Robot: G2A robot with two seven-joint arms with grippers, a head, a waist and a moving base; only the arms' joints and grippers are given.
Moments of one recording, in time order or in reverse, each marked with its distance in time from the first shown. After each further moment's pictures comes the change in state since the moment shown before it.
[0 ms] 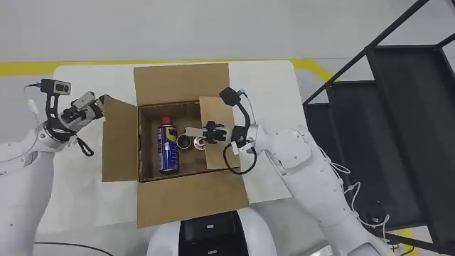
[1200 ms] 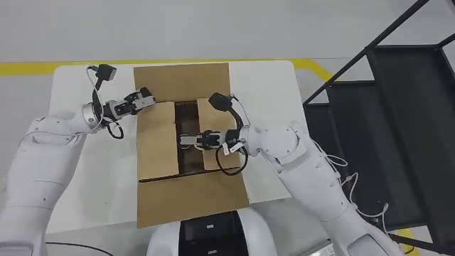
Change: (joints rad) left arm -0.193 -0.014 0.309 0.022 0.348 -0.197 0.197; right arm 0.047 0.032 -0.046 -0.033 0.004 0.143 0.114
